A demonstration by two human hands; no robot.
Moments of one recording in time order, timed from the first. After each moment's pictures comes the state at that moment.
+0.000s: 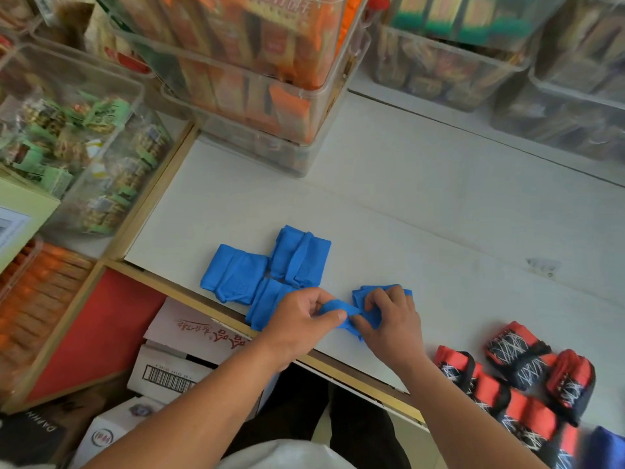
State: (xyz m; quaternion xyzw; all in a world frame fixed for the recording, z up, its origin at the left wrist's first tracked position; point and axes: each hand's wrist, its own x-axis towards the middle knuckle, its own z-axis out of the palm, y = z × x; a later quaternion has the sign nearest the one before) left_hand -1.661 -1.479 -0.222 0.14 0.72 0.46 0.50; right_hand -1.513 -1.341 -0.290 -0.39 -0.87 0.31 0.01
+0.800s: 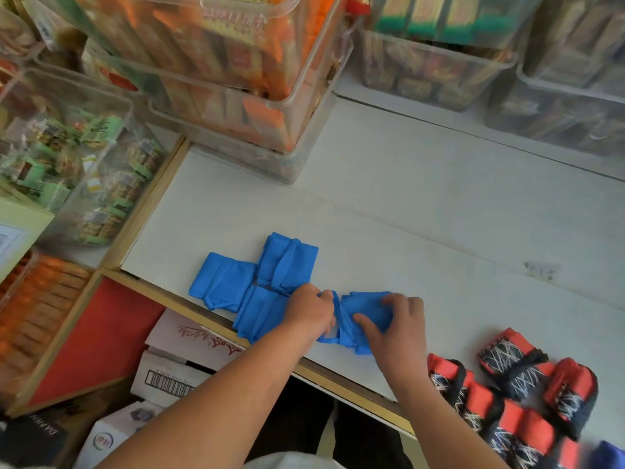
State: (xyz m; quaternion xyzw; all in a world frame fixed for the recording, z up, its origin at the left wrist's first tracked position) left_hand -1.648 -1.412 -0.249 -0.01 0.84 0.30 0.46; right_hand -1.498 -1.332 -0.274 -0.49 -0.78 0.38 0.07
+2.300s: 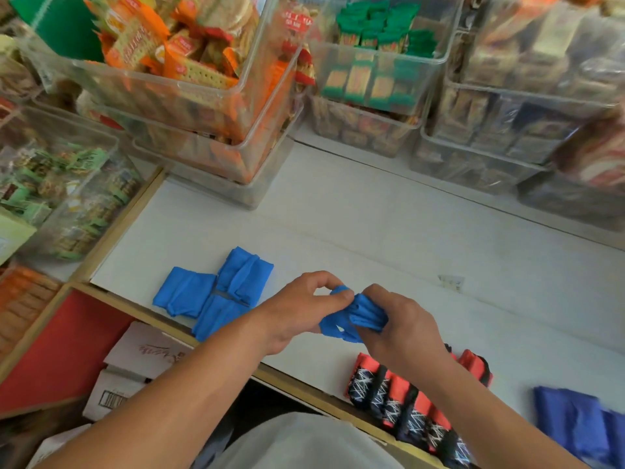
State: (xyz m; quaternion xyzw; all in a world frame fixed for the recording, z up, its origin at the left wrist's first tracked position) left_hand -1.600 -1.368 -0.092 0.15 0.67 0.43 0.58; right_hand -1.437 -1.252 -0.110 -0.29 -0.91 0.31 0.02
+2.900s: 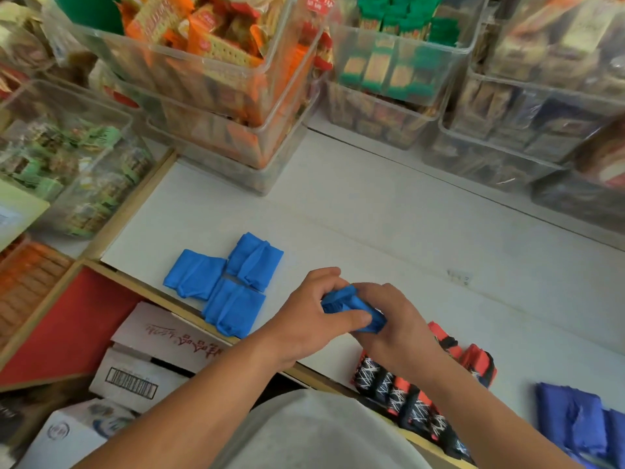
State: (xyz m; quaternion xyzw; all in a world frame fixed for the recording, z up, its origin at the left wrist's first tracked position) left_hand -1.576 -1.401 -0.100 0.20 0.70 0.48 0.49; right_hand -1.445 -1.273 -0.113 -0.18 -0.87 0.45 0.06
